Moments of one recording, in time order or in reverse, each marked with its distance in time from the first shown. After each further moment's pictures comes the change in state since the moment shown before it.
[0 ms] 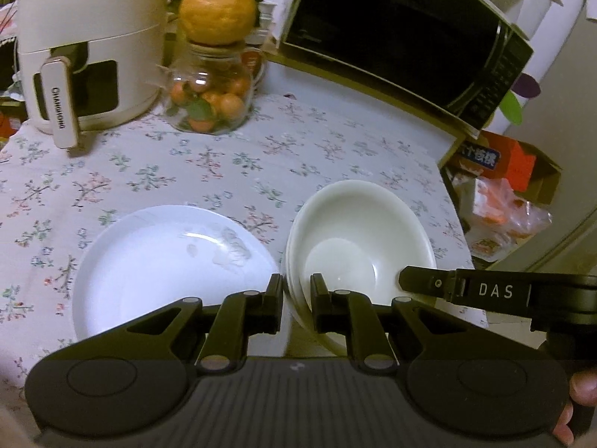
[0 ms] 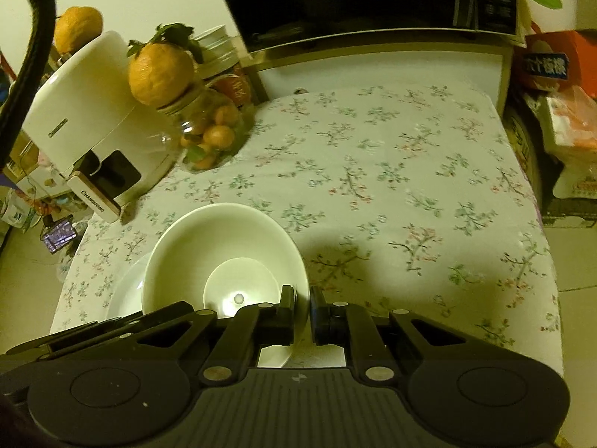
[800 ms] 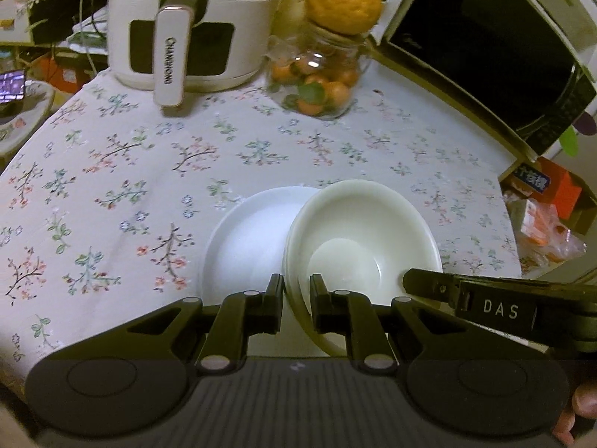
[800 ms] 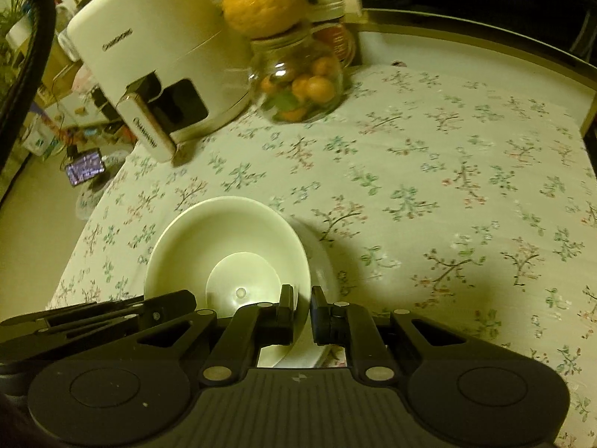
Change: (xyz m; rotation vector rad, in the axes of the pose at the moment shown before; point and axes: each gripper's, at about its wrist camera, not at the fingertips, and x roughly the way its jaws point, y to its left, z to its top) left arm -0.015 0.086 -0.003 -0.147 0.057 0.089; right arm 0.048 0.093 -0.004 -0.193 0.122 0.051
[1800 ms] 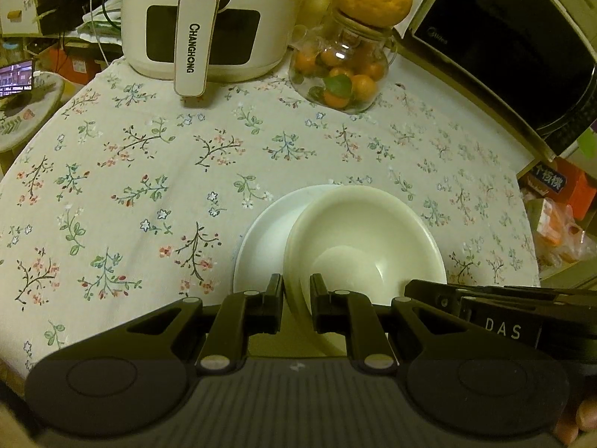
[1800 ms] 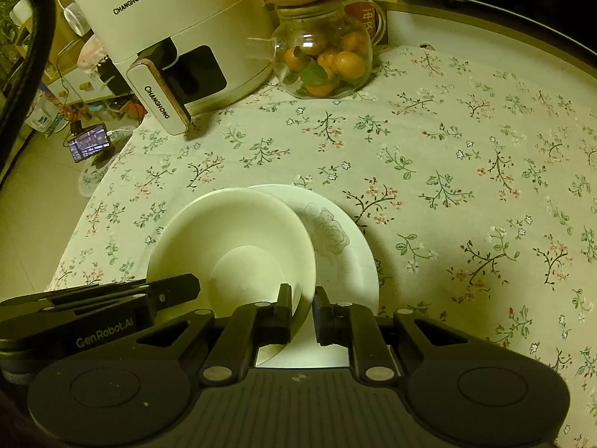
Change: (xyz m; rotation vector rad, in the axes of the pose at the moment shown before) left arm 0.013 0.017 0.007 -0.006 0.032 0.029; right arm 0.021 0.018 0.002 -0.023 0.059 0.006
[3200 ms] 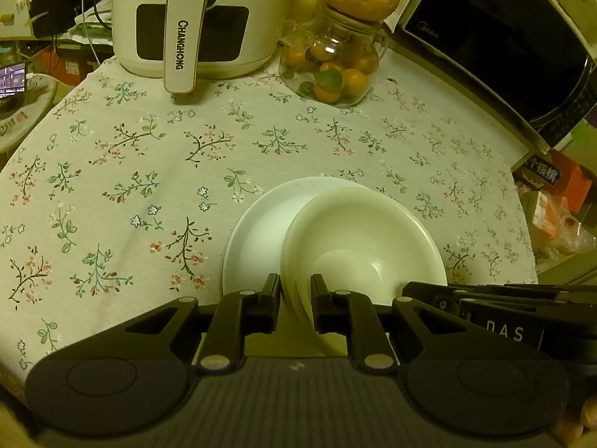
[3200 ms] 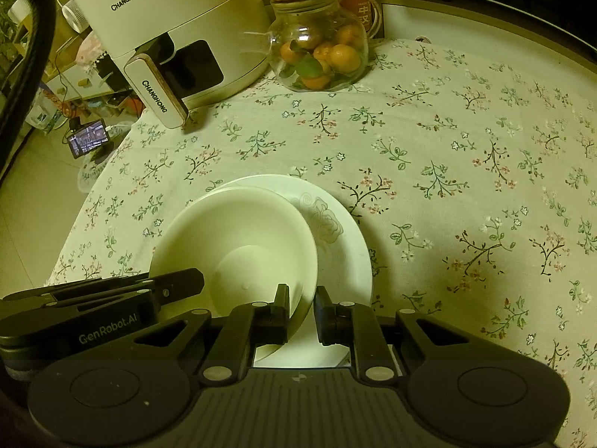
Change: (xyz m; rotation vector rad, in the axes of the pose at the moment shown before) left arm 0.000 -0.006 -0.005 0.022 0.005 -0.012; right arm -0.005 -0.002 -0.005 -0.001 0.017 -0.005
